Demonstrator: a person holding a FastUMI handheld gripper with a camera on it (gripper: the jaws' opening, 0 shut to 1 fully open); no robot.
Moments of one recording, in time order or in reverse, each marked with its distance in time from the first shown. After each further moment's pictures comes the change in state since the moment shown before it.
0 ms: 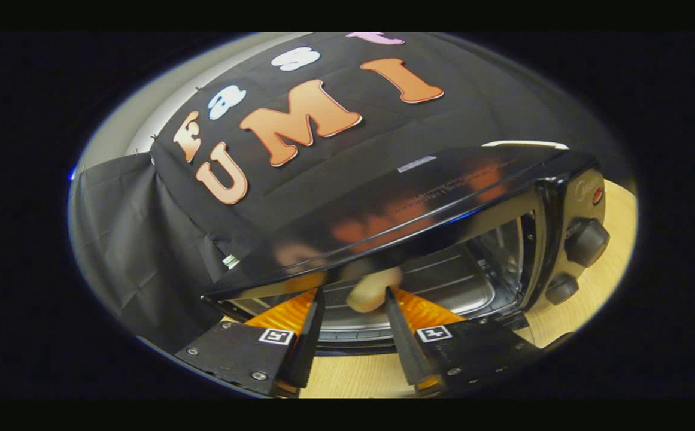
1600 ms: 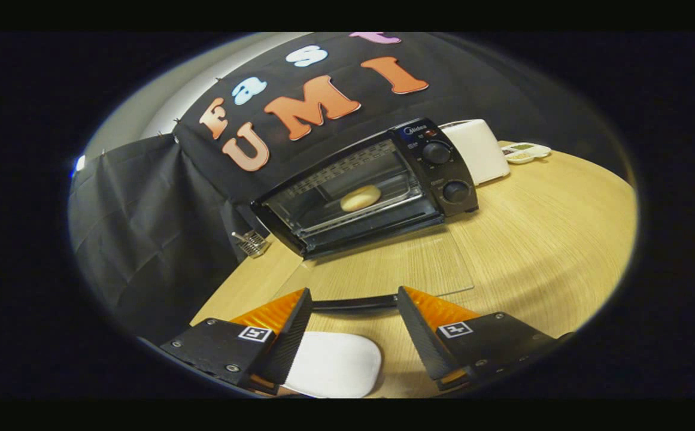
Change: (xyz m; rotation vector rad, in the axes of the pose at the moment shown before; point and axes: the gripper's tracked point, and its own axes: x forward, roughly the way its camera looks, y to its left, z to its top) arm -0.186 -0.044 -0.114 -0.042 0.172 0.047
